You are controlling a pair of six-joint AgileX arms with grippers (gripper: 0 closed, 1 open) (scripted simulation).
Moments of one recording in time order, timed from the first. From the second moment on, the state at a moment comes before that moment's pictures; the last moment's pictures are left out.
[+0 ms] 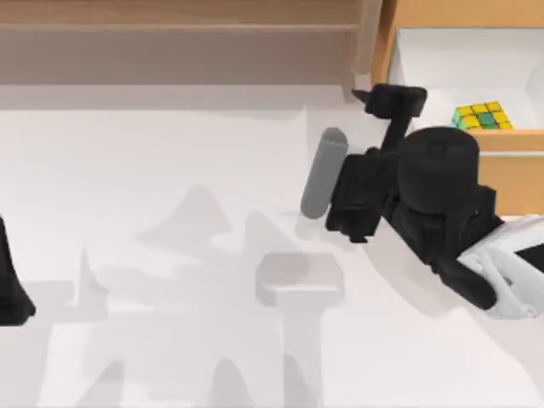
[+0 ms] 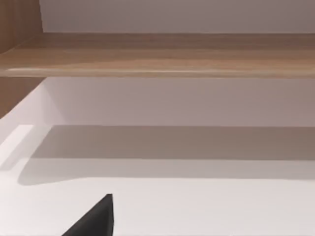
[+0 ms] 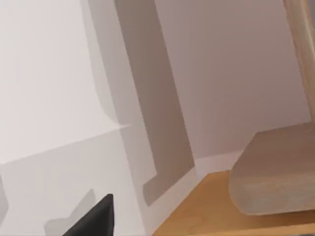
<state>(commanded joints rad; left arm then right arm) 0.00 0.00 0.00 0.00 0.00 0.00 0.63 1.87 0.75 0.84 0.26 -1.12</state>
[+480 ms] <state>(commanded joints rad) 0.00 0.00 0.00 0.00 0.00 0.00 0.50 1.96 1.42 -0.23 0.18 -0.64</state>
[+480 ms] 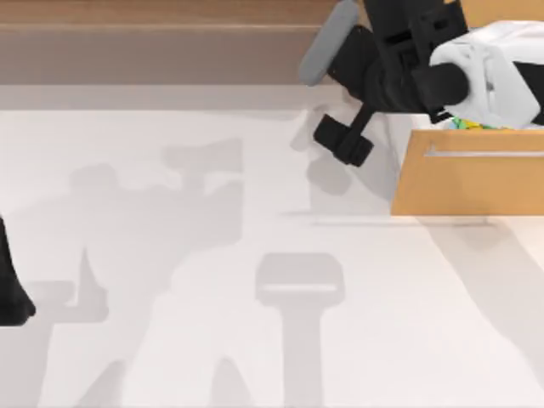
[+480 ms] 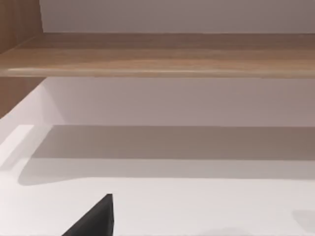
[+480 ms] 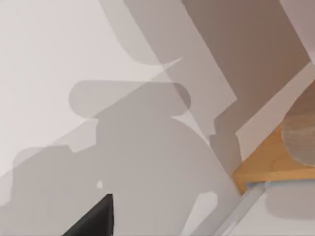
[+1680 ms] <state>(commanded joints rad) 0.00 0.00 0.00 0.00 0.00 0.00 0.12 2.43 2.38 -1.42 0.00 -0.06</state>
